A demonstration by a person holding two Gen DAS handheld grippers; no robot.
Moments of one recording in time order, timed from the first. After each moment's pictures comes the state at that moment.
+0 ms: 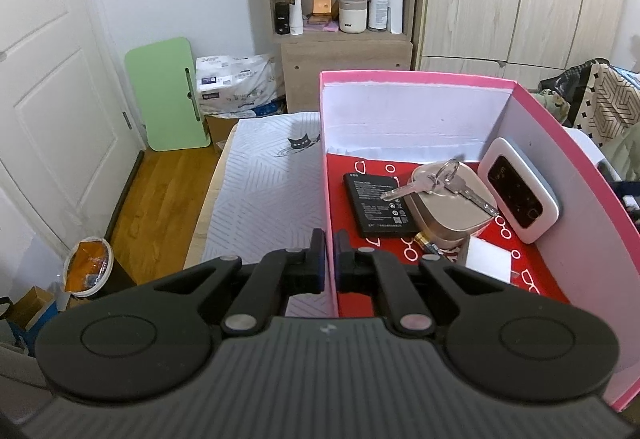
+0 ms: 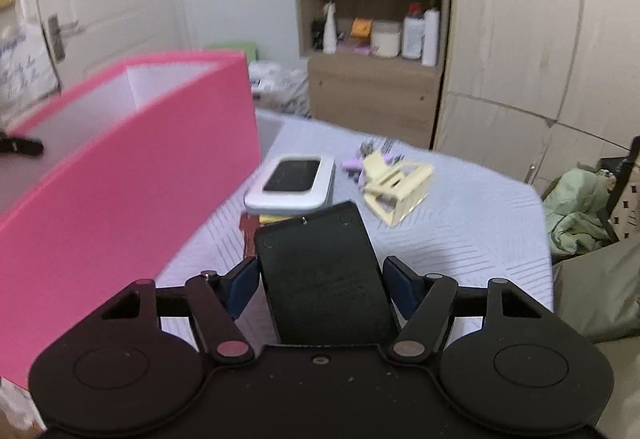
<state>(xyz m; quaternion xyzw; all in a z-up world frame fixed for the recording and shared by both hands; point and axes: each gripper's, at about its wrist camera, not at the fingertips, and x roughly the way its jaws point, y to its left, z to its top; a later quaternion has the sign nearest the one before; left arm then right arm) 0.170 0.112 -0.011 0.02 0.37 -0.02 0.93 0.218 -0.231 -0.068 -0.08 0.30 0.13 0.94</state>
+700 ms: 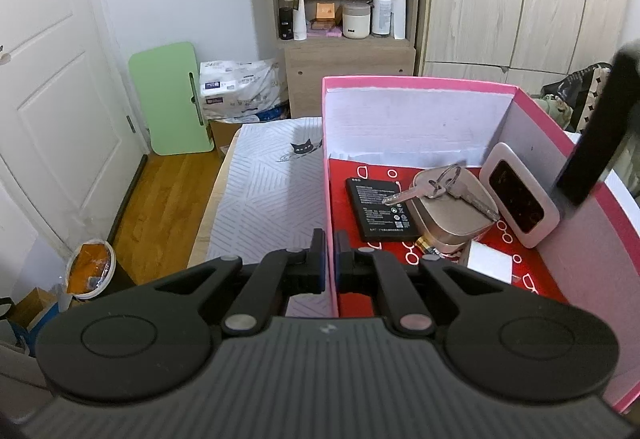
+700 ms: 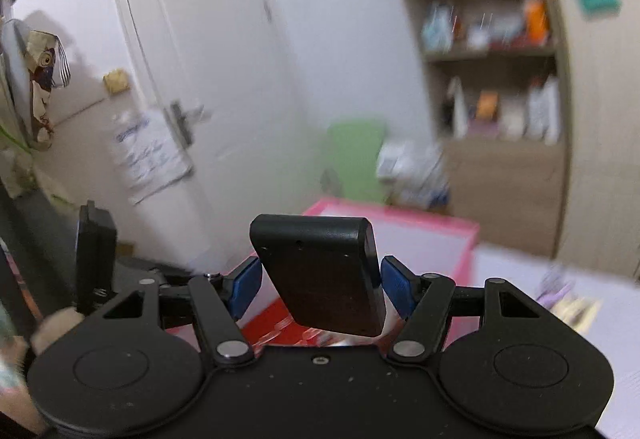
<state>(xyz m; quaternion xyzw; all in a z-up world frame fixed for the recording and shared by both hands) 0.167 0.112 -0.009 0.01 0.36 -0.01 0.93 0.214 -0.118 0.023 0.03 0.31 0.33 0.89</state>
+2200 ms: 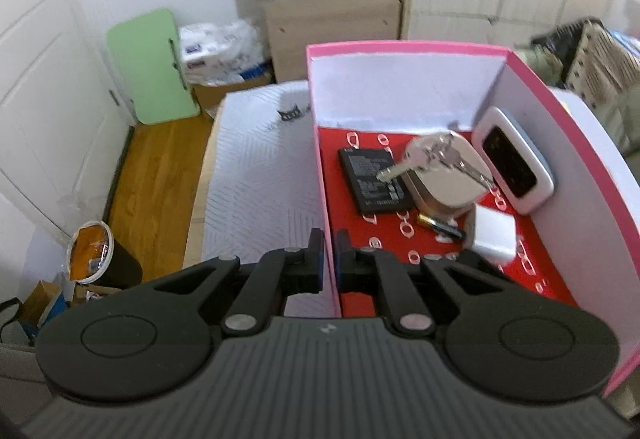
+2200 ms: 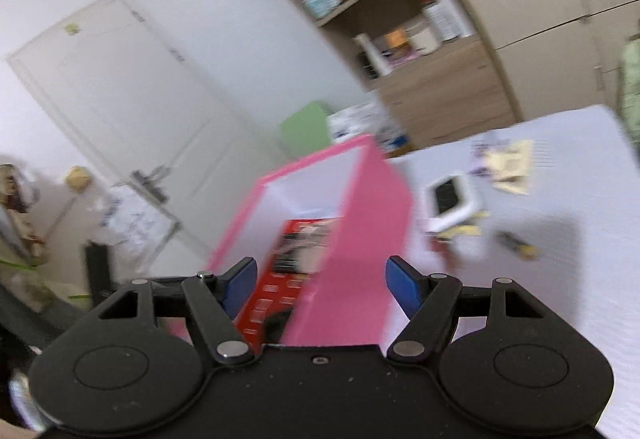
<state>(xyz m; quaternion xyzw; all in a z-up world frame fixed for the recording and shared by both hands) 0.186 0.113 0.003 0.04 0.44 -0.05 0.89 0.154 -0.234 -0.018 0.20 0.31 0.22 0.91</state>
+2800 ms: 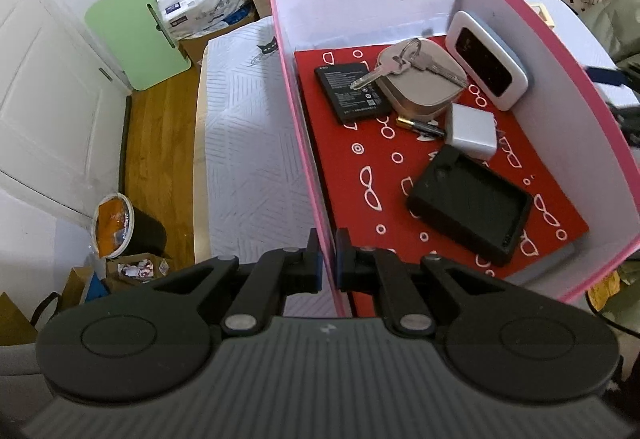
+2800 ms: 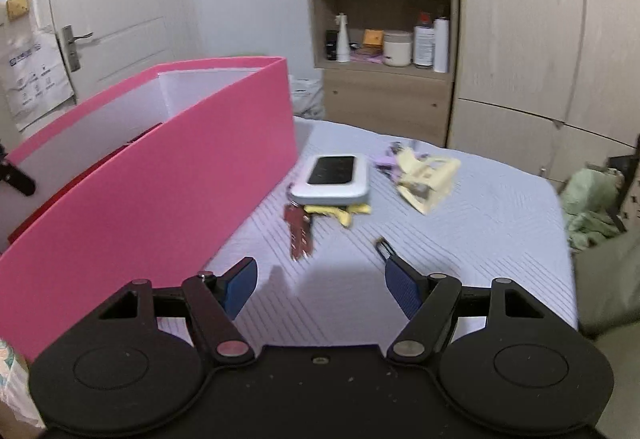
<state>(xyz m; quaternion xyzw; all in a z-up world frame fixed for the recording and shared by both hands) 0.157 0.094 0.014 0.11 0.53 -0.05 0.84 0.211 -0.215 -0.079 -0.06 0.30 0.17 0.94</state>
